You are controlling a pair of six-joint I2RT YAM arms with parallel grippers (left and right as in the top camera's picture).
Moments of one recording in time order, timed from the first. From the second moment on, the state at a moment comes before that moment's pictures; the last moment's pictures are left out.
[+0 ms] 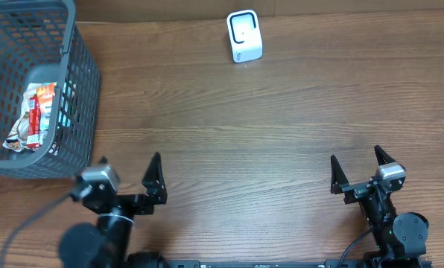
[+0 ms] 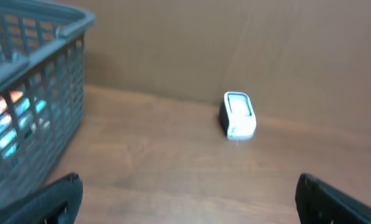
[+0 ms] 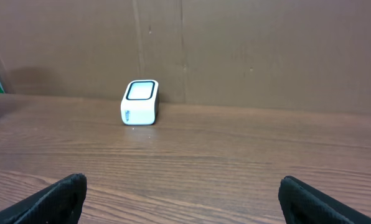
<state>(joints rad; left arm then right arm) 0.08 0.37 0.85 -0.72 0.11 -0.19 0.11 0.01 0.02 -0.02 -0.13 0.04</state>
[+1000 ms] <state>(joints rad) 0.48 1.53 2.09 -1.21 -0.02 0.18 0.11 0.01 0.02 -0.02 -0.13 0.04</state>
